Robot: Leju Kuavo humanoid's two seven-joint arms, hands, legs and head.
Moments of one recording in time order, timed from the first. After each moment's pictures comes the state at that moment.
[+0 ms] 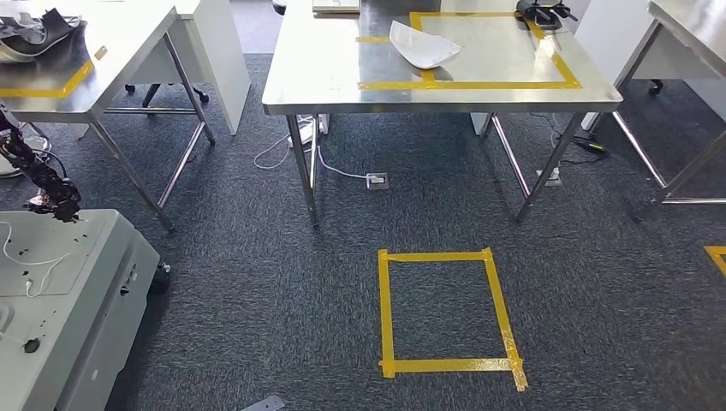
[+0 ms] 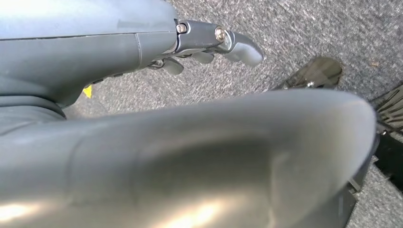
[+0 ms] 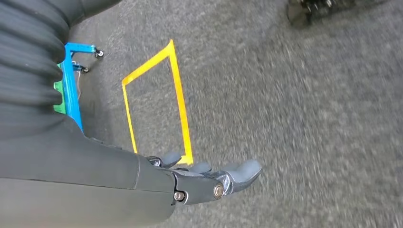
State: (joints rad) left arm -0.18 -0.14 0.61 -0.22 -1.13 -0.49 0.02; right arm -0.05 0.03 -0.20 -0.19 0.35 -0.27 0.18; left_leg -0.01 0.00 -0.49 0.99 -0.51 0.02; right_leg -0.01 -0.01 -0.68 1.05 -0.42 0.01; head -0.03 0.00
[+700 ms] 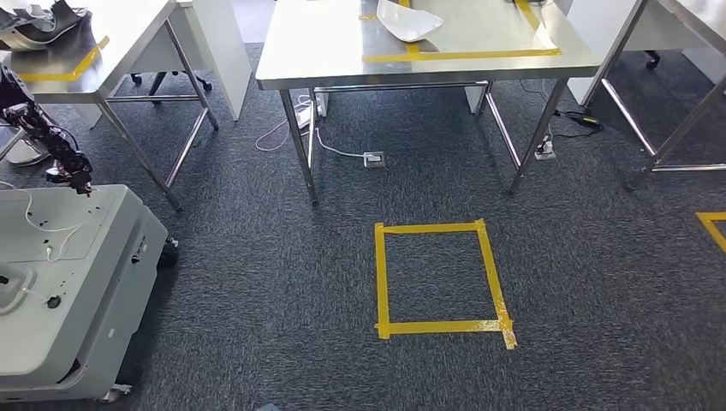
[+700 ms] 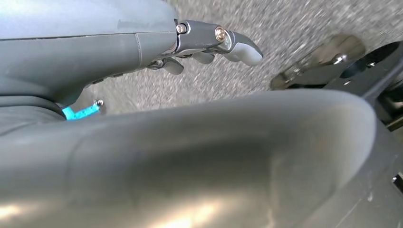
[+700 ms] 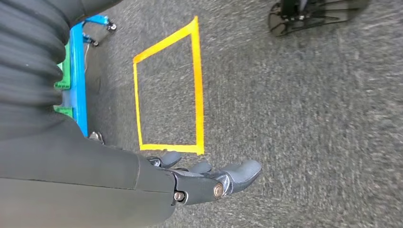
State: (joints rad) left arm -0.14 -0.12 0.61 -0.22 -1.06 -0.49 0.03; right arm -0.11 0.05 -0.19 -0.19 0.44 -0.22 0.20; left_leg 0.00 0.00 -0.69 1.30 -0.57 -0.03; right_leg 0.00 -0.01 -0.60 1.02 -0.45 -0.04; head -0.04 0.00
